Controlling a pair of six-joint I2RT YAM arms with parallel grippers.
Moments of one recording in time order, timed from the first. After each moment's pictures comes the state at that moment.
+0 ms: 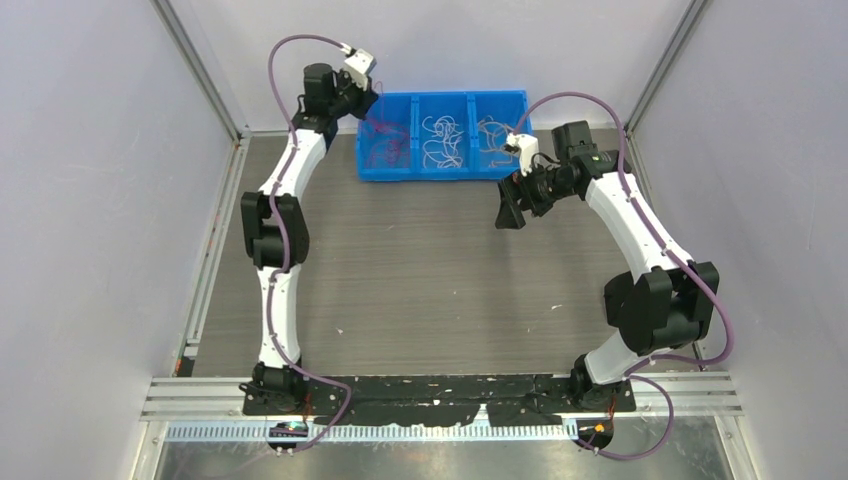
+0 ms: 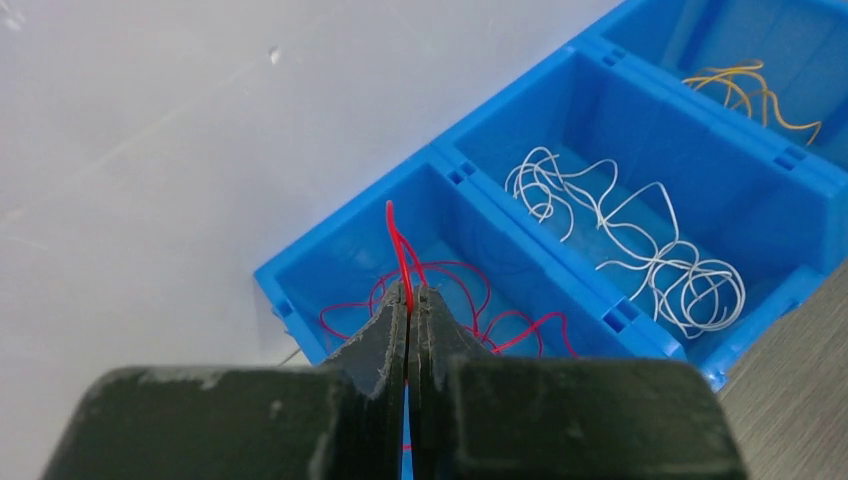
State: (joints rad) left arm -0.15 2.33 2.20 -0.06 0.50 0.26; right arm 0.18 1.57 1.45 -0.90 -0.59 -0.37
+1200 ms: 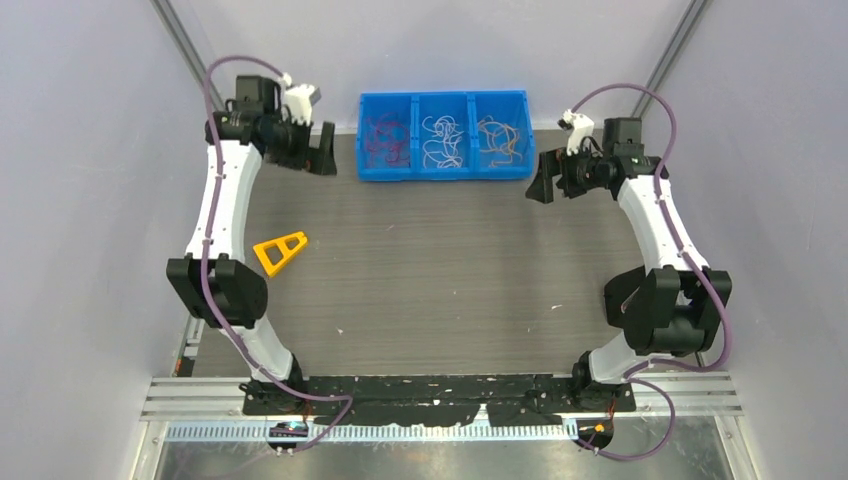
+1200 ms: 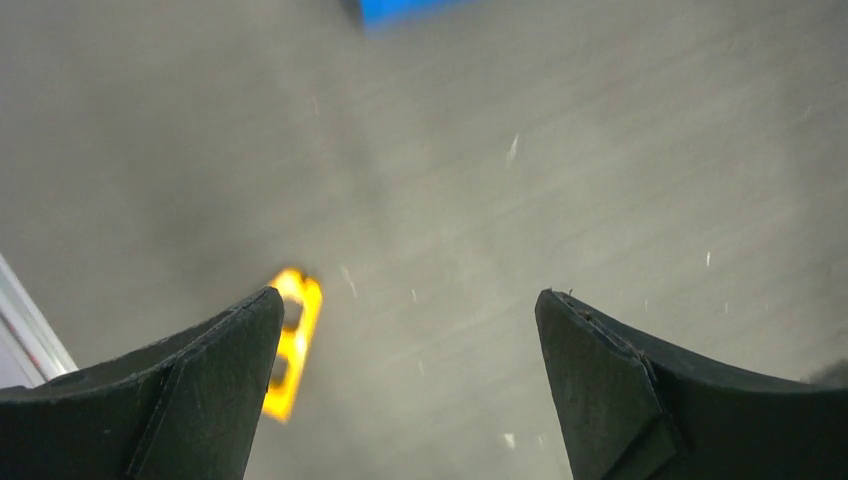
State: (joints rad) left arm -0.04 1.80 2.07 -1.10 0.35 0.20; right arm -0.04 1.56 1.45 -0.71 -0.60 -0.24
